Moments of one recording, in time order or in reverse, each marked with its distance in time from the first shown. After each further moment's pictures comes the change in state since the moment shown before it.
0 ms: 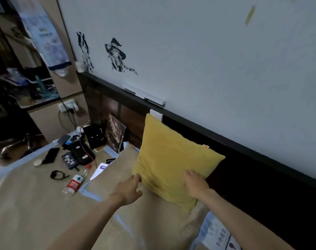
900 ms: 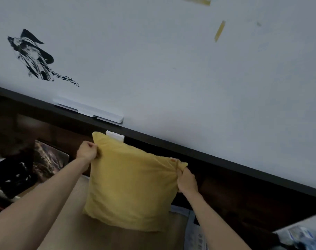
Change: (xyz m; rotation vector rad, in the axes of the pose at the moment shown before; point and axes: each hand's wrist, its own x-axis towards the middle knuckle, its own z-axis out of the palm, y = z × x) left_hand 0.298 -0.035 -0.149 -0.805 0.339 -0.155; right_hand 0.069 0.021 -0.059 0.849 0.458 0.723
